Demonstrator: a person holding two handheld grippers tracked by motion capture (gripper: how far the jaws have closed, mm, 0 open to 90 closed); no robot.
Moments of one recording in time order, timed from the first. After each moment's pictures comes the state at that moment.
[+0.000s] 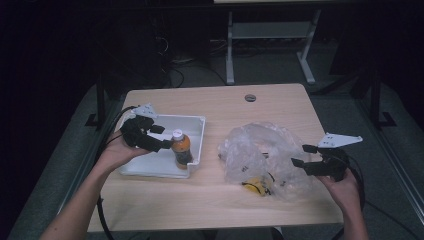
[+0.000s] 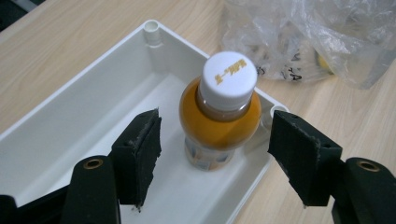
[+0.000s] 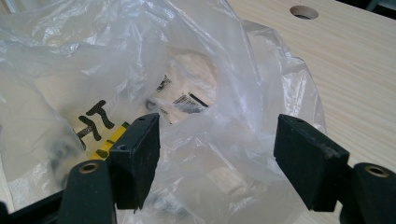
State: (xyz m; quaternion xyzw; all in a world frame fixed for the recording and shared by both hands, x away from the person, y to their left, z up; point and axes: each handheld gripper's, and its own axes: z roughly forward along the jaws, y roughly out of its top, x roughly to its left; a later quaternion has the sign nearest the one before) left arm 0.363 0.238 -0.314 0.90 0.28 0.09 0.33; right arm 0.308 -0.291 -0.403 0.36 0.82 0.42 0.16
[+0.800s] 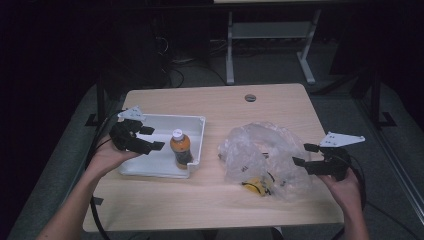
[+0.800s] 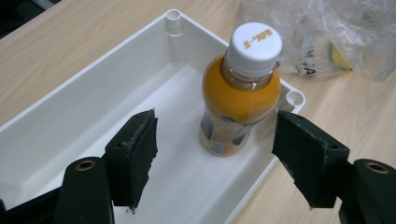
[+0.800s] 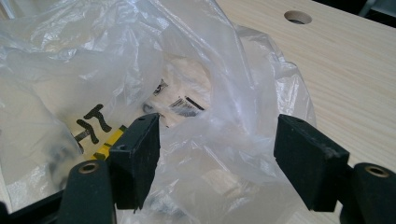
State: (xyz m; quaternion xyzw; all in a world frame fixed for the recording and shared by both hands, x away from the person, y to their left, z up) left arm 0.354 0.264 -0.319 0.88 0.30 0.11 0.35; right arm 0.307 -0.294 -0.400 0.36 0.81 0.42 0.17
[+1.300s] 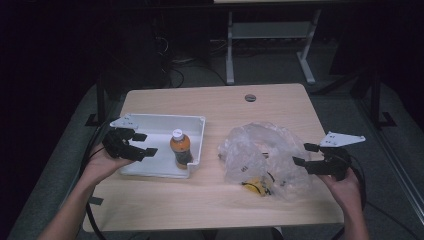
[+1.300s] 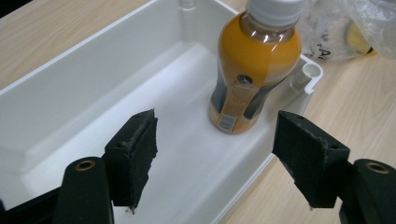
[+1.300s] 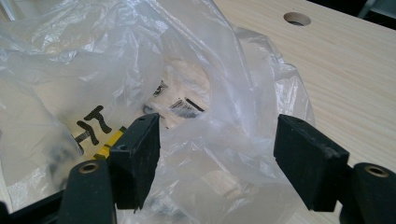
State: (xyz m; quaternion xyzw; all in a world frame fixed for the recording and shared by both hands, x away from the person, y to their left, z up) left arm 0.344 0.286 -0.338 0.88 0.32 0.12 0.34; right arm 0.307 -0.293 -0.399 0.36 0.81 0.42 0.17
